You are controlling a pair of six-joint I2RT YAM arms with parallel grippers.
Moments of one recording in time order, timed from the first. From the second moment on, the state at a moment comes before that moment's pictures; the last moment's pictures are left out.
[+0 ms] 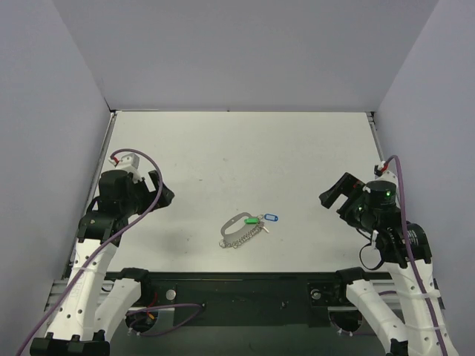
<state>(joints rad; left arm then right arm) -0.11 0.77 0.85 -0.71 0.13 -0.44 0.17 0.68 0.96 -0.96 0.06 0.66</state>
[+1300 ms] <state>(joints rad) -0.06 0.78 0.85 -0.72 0.14 -0.44 0.97 1.13 0.80 -0.57 0.52 0.46</state>
